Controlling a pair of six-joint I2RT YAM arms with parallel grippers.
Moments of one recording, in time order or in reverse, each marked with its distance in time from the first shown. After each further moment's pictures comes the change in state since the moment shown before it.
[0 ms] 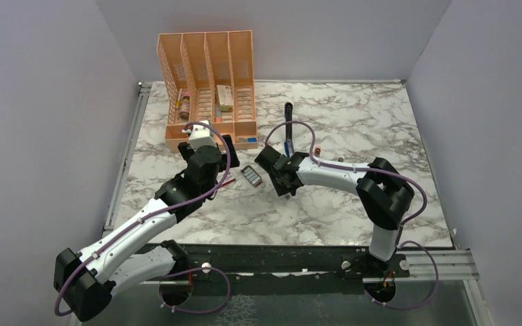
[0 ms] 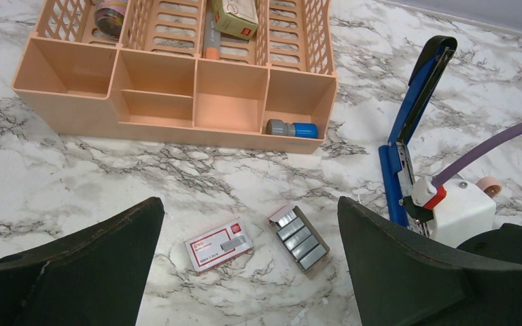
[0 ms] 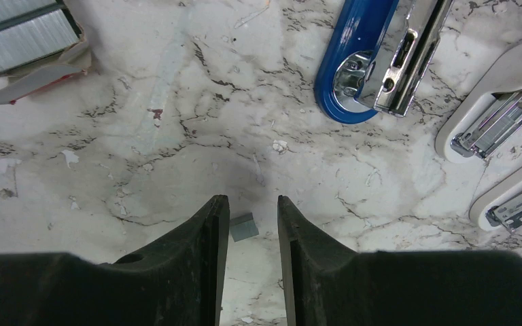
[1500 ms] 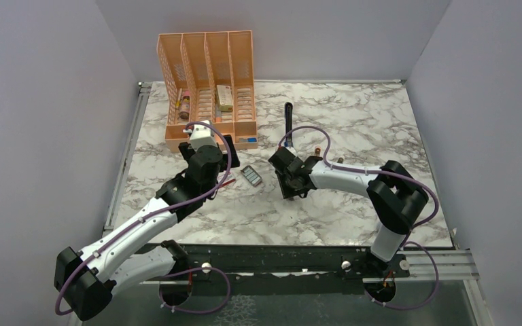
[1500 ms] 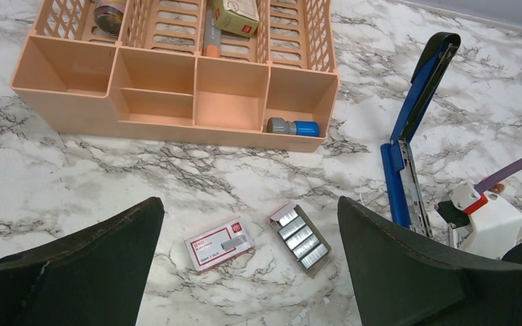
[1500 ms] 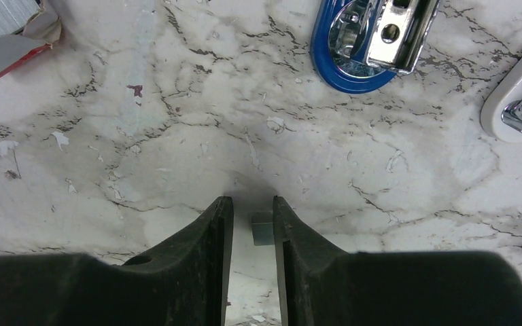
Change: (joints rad) left arm 0.000 0.008 0.000 0.000 0.000 0.000; right arm -0.063 -0.084 -0.169 0.124 -0.131 0.073
